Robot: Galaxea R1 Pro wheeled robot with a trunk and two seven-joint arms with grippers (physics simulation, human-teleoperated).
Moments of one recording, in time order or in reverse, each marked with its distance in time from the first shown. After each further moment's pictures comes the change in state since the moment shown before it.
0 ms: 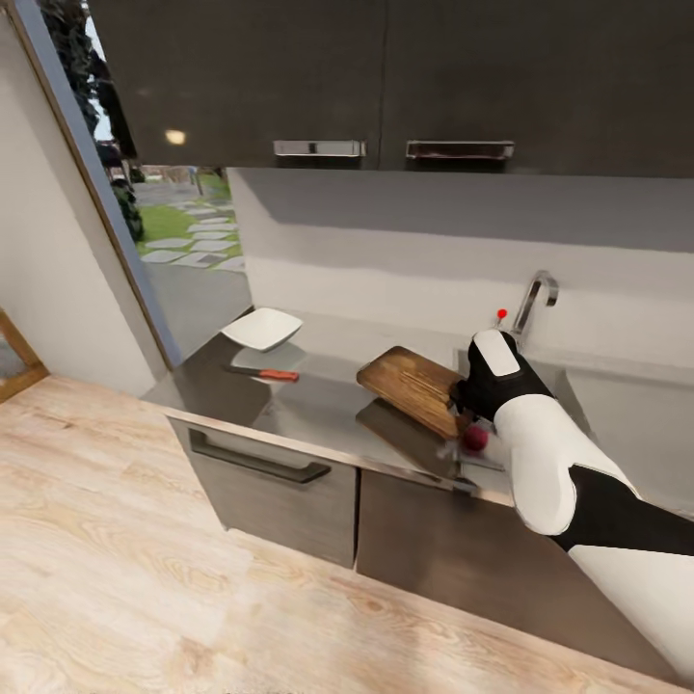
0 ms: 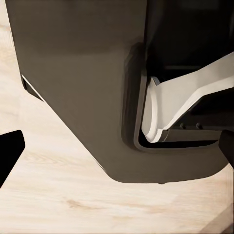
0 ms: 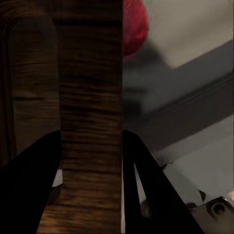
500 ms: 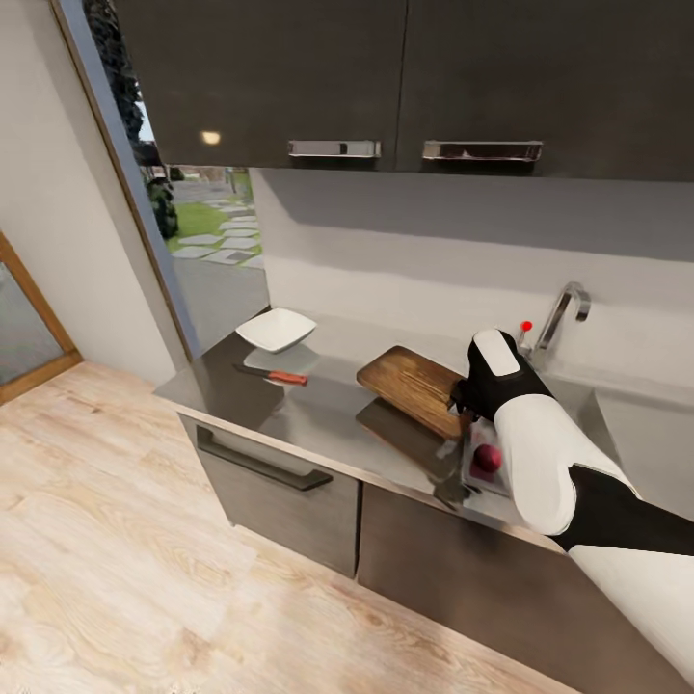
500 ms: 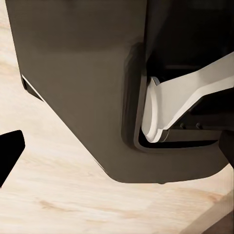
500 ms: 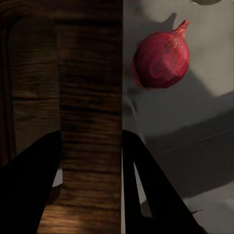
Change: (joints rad) left arm 0.000 0.000 0.001 0.000 -0.001 0.000 0.000; right arm 0.000 0.000 0.002 -0.001 0.003 0.000 0.000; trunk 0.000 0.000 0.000
